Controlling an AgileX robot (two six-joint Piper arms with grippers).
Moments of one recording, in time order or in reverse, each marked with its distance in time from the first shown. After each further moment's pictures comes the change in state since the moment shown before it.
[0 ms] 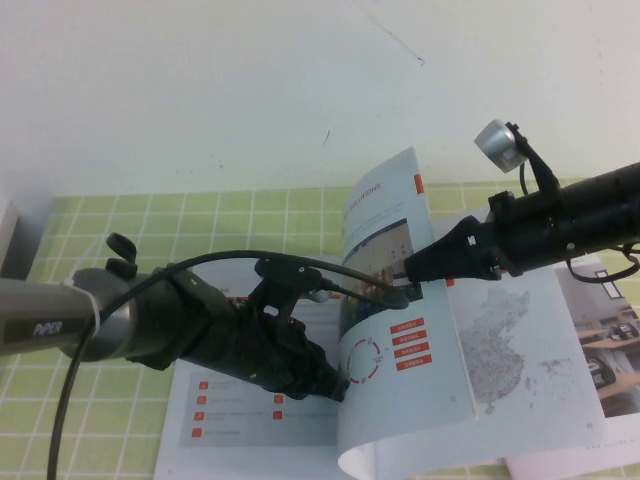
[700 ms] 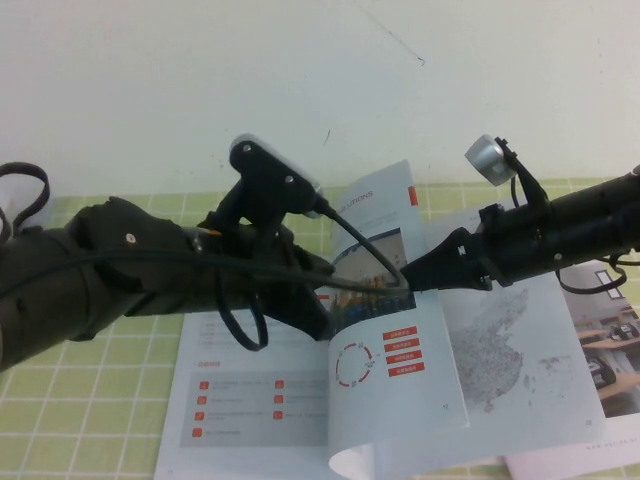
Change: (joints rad) right arm 0.010 0.047 0.000 0.021 -0.016 -0.017; left arm -0.047 -0.371 0.004 0.253 -0.136 -0.057
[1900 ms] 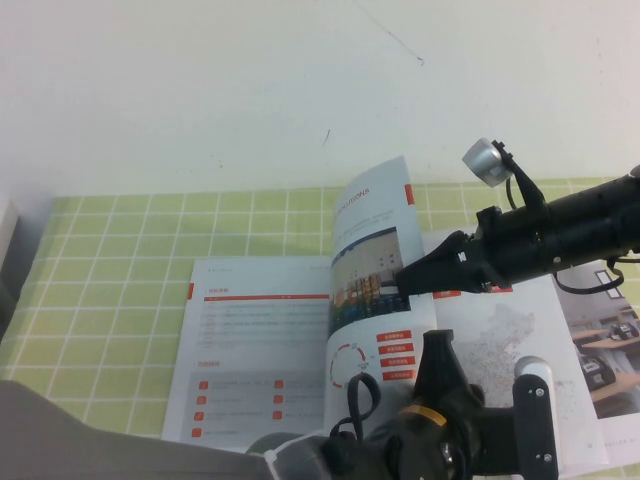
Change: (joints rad) right arm 0.001 0.004 0.000 0.002 0.014 -0.050; left arm -0.605 0.365 -0.013 -0.189 -0.691 0.691
